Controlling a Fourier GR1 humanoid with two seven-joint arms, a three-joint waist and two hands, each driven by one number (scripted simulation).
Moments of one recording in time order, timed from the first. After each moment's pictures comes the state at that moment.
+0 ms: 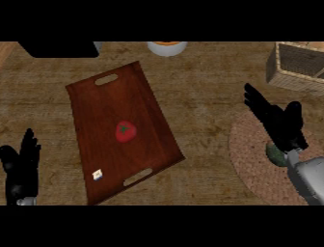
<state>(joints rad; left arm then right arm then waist) 0.09 0.24 0.01 -1.43 0.06 0.44 0.18 -0.29 -0.46 0.31 -1.34 -0.33 -0.05 0.13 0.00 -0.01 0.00</state>
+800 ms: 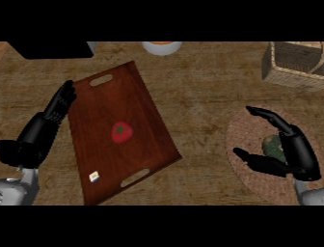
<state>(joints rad) -0.13 0.37 -0.14 -1.59 0.11 0.04 0.01 -0.09 -0.44 0.26 -1.48 -0.06 -0.21 -0.40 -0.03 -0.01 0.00</state>
